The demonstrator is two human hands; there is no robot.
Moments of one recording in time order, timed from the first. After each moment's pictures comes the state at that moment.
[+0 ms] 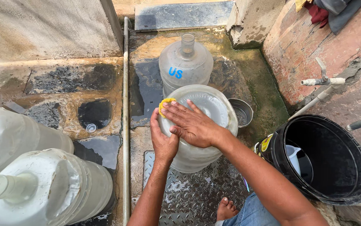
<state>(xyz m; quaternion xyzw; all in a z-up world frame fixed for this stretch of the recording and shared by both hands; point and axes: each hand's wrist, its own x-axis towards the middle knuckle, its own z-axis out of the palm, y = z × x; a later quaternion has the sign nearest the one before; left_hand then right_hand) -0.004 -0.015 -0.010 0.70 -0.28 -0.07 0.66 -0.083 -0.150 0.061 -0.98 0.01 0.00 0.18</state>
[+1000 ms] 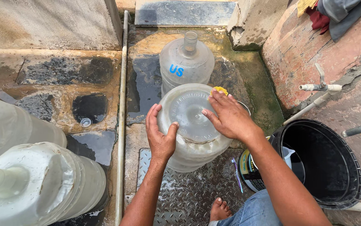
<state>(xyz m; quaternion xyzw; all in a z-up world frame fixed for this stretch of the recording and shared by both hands) -0.001 -0.007 -0.002 0.72 -0.28 -0.06 0.64 -0.141 -0.205 0.066 -0.98 0.20 -0.02 0.09</state>
